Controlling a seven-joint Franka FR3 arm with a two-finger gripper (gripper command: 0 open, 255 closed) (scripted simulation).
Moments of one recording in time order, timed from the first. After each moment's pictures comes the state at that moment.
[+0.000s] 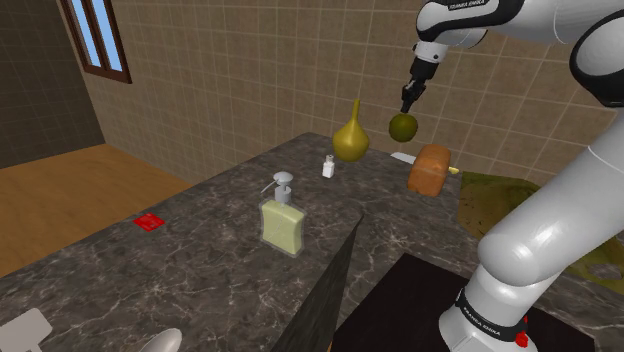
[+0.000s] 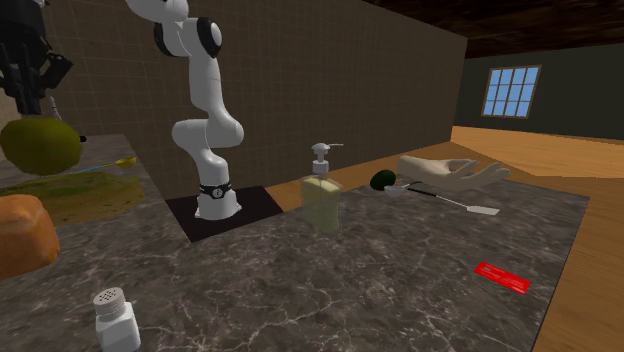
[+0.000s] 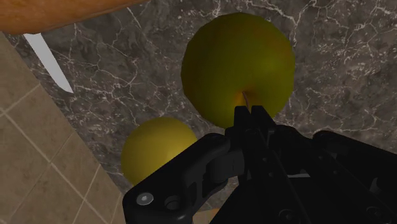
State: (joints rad) arm -0.30 -0.23 -0.30 -1.88 0.03 1.83 -0.58
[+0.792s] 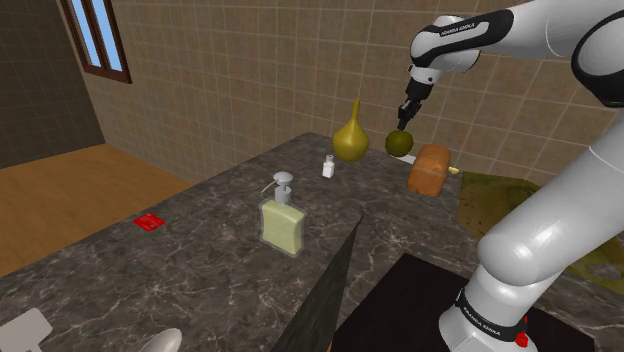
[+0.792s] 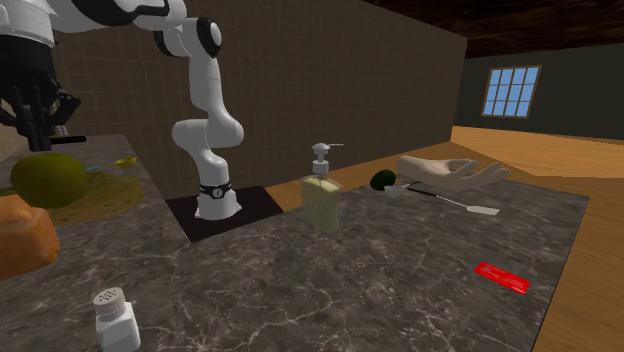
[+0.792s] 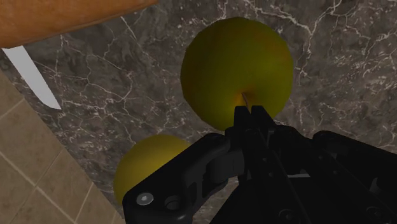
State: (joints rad) arm -0.30 -0.24 -0.31 -2.05 0.03 1.99 -0.60
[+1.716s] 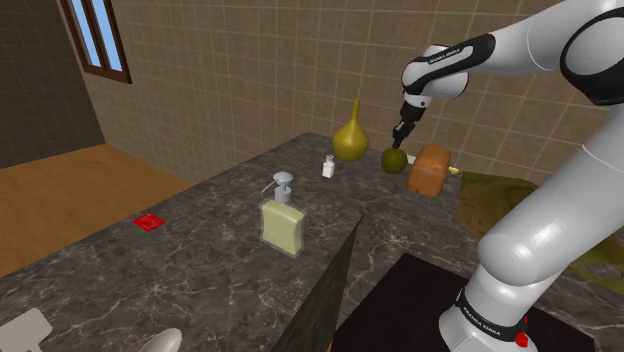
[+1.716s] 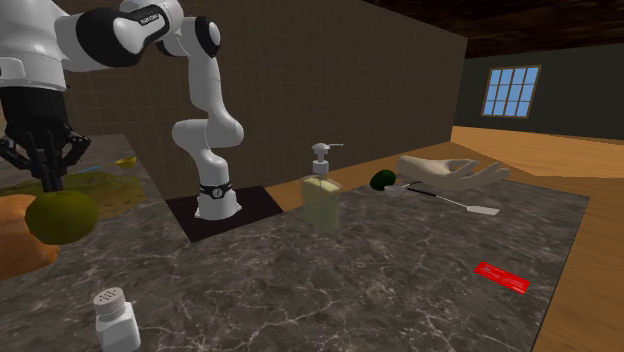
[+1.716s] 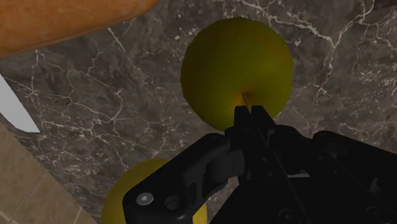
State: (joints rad) arm -0.30 -0.20 -0.32 -2.20 0.04 2.17 -0.62
